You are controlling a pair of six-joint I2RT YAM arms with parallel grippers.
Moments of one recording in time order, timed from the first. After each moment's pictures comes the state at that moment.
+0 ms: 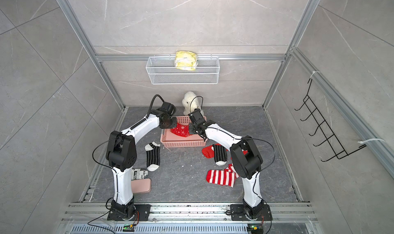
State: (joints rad) left arm -0.42 2.07 1.73 -0.73 -0.10 -0.35; right arm 0.61 2.01 1.58 -0.44 0.17 0.44
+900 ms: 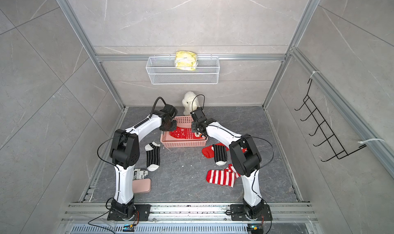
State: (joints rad) left arm -0.42 2.13 1.76 -0.80 -0.14 -0.32; right arm 0.58 2.03 1.61 -0.47 0.21 0.40
